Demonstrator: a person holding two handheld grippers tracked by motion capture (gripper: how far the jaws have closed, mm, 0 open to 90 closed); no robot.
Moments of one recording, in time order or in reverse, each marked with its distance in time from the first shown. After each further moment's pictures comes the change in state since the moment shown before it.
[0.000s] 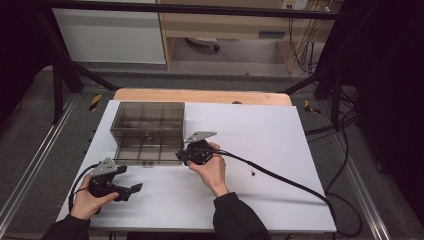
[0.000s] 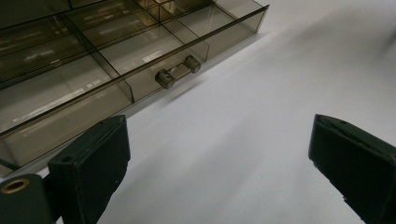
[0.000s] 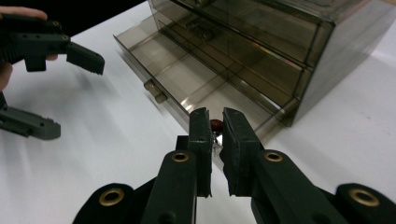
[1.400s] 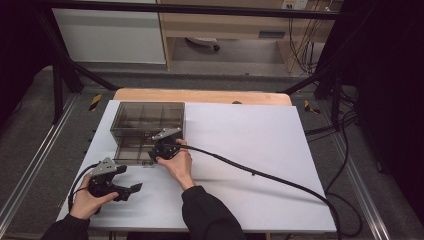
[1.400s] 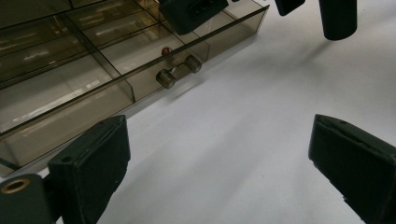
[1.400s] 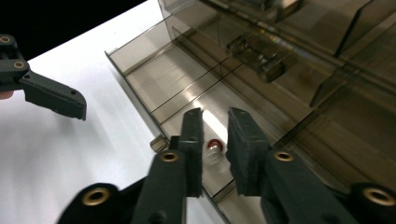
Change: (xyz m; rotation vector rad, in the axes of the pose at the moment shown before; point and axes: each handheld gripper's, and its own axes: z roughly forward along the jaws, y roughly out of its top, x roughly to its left) left arm 0.001 0.000 0.000 -0.002 -0.004 -0.002; right arm 0.023 0.024 0.101 0.027 0.029 0.000
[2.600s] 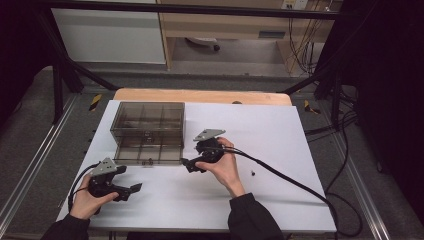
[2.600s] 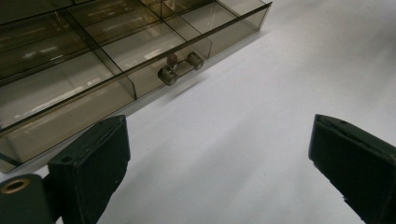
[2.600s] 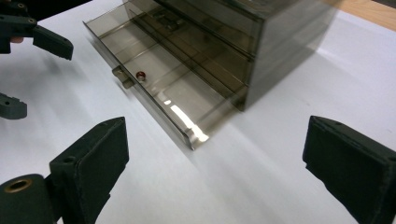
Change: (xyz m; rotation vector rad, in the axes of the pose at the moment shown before) left arm 0.000 -0.001 0.000 0.010 0.006 -0.002; right arm -0.036 -0.030 -0.127 0.000 -0.122 -0.044
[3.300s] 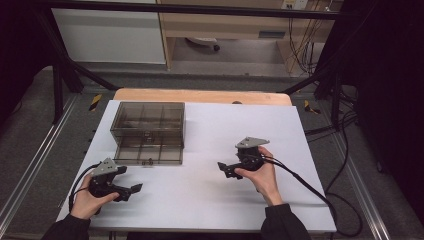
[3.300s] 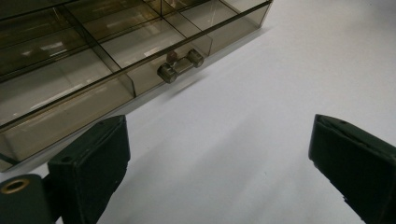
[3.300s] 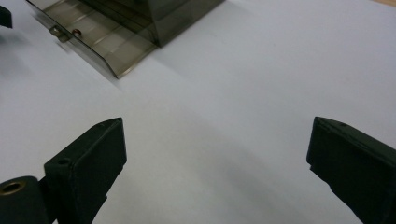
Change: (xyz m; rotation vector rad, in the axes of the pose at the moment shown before) left arm 0.000 0.000 0.001 0.007 0.002 -0.001; right arm -0.057 -0.068 -0.064 -0.007 -0.100 0.105
